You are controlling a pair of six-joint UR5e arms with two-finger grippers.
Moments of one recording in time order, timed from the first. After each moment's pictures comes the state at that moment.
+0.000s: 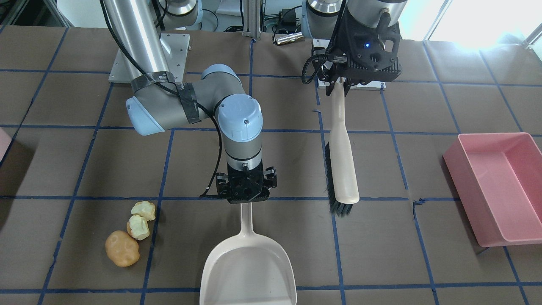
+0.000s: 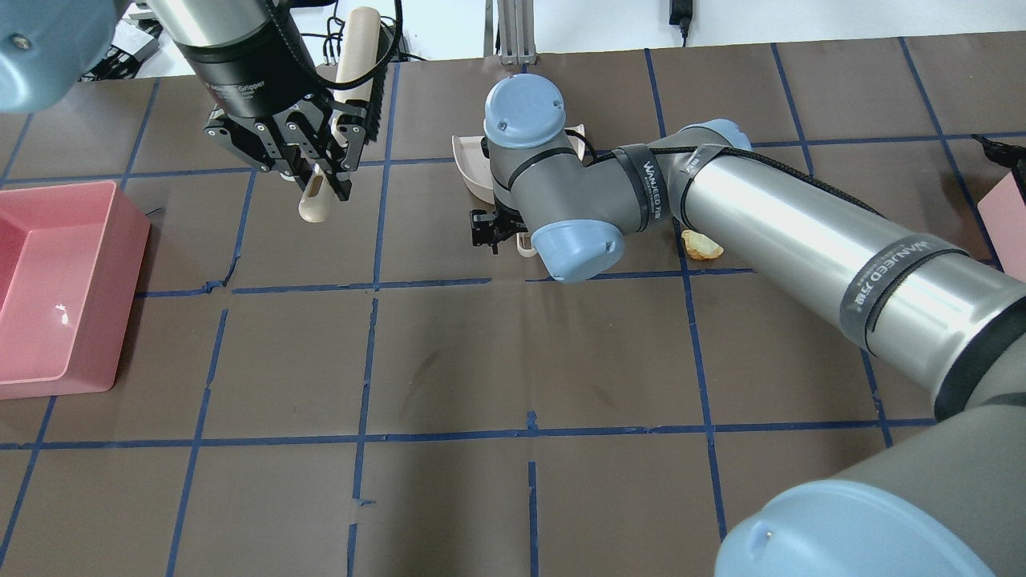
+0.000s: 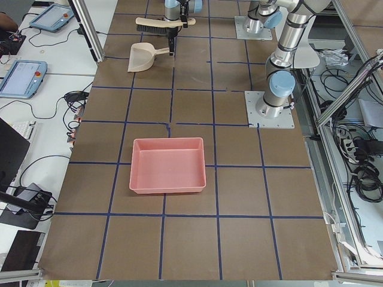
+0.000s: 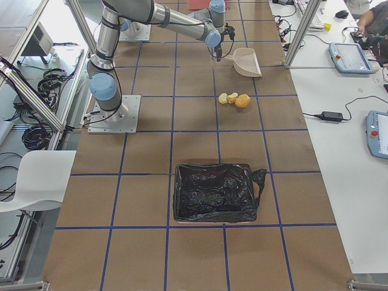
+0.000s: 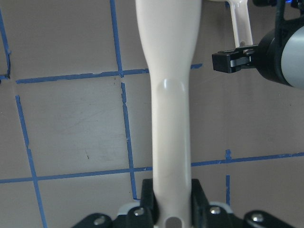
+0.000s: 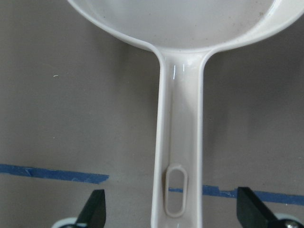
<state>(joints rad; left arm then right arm) -1.70 -1.63 -1.36 -1.78 1.54 -0.06 1.95 -1.06 1.61 -2.23 -1.57 0.27</state>
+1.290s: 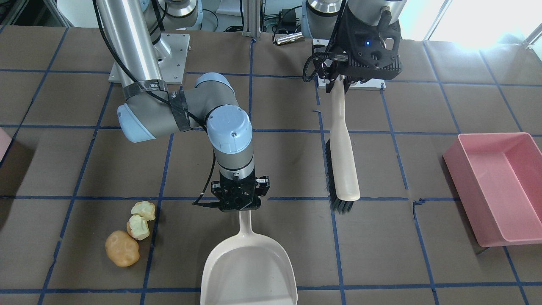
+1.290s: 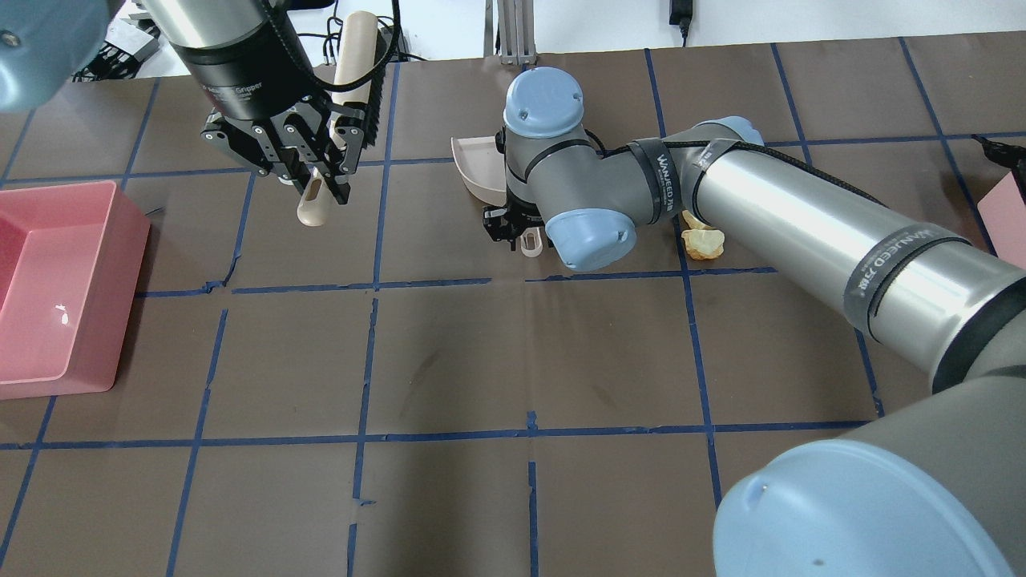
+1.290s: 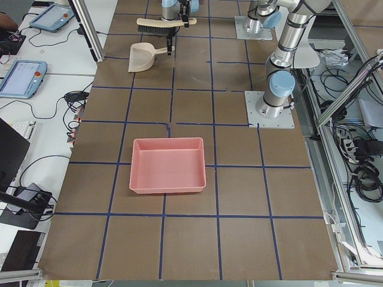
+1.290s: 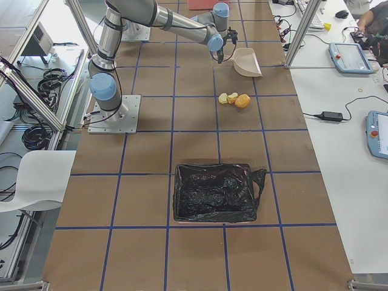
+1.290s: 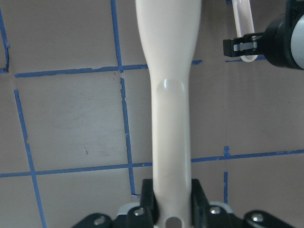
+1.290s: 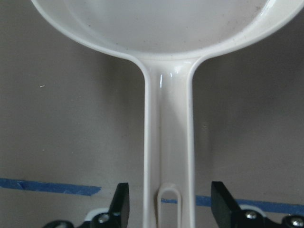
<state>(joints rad) -1.69 -1.63 -1.36 -1.80 1.53 -0.07 1.92 -1.04 1.60 -2.23 -1.54 0.26</state>
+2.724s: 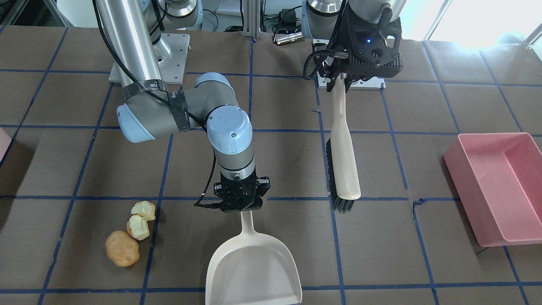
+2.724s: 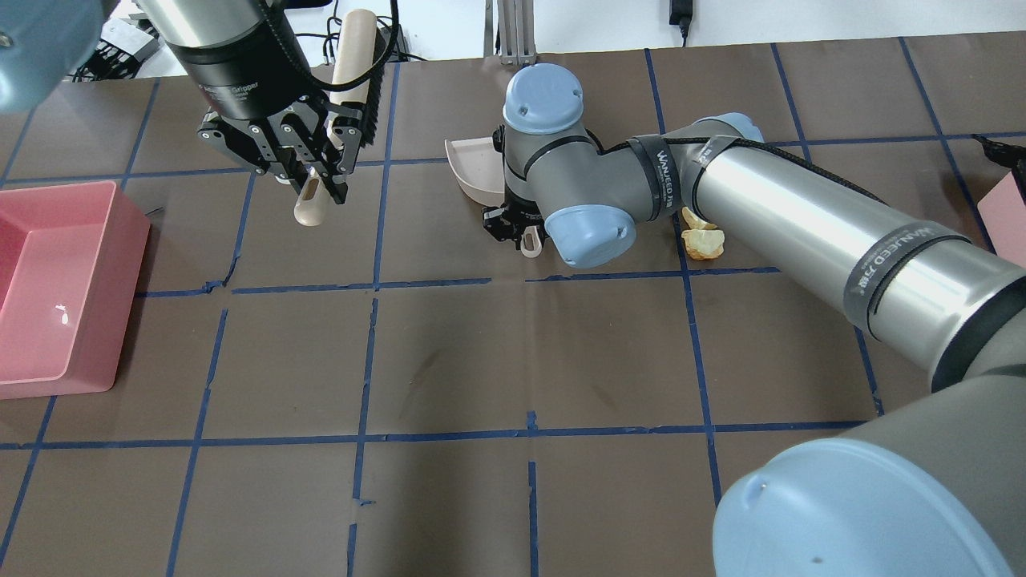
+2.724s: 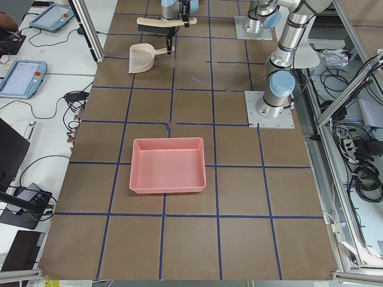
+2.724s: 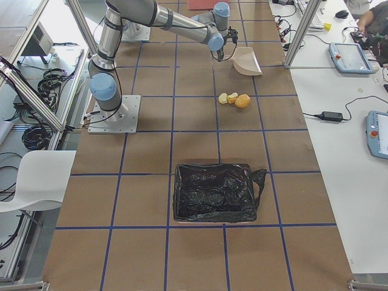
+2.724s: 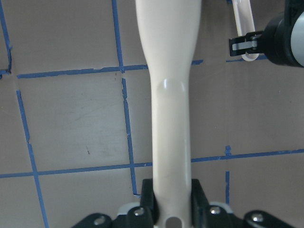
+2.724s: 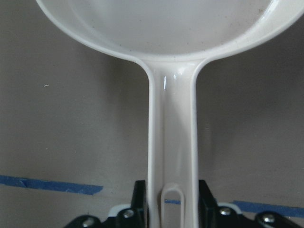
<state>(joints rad) -1.69 -1.63 -1.36 -1.80 1.54 -0.06 1.92 -1.04 1.59 -2.21 -1.52 0.24</state>
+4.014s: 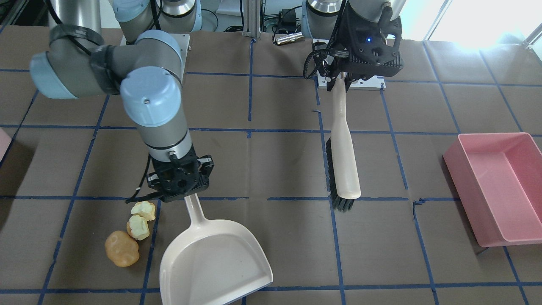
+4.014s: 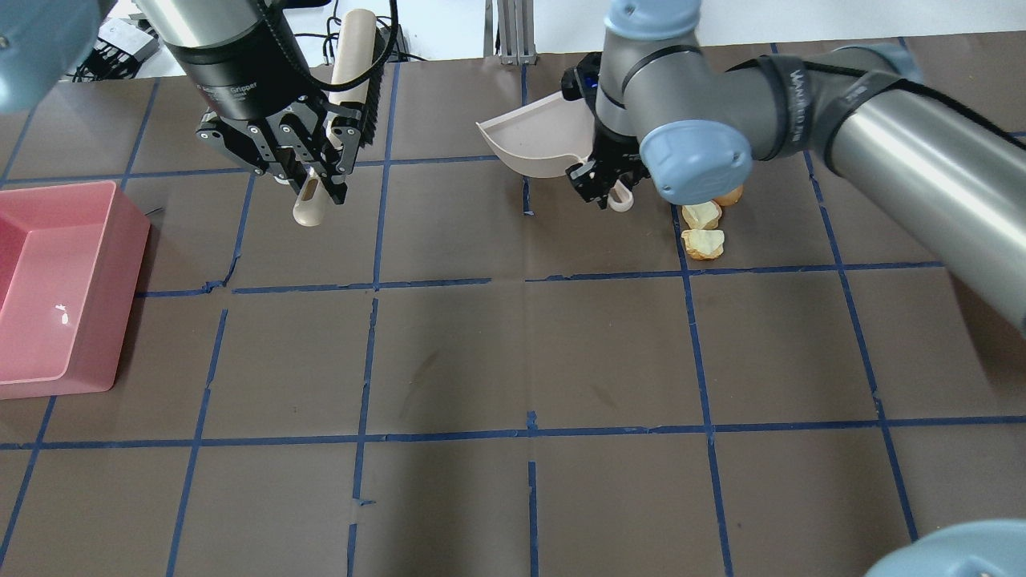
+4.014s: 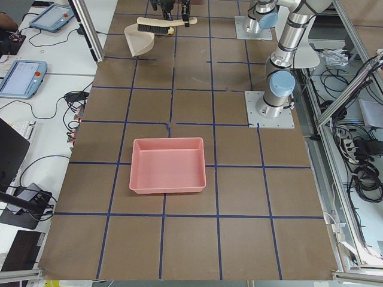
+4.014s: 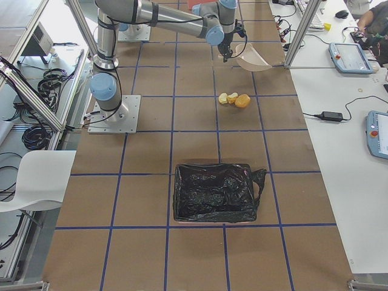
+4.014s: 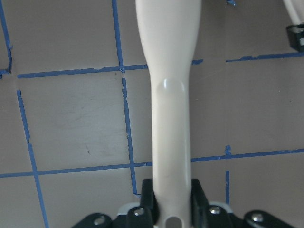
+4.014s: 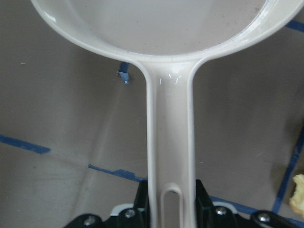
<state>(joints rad) -1.69 -1.62 -1.36 -1.80 1.54 -0.06 1.72 -1.25 1.58 -1.96 -1.57 -0.27</state>
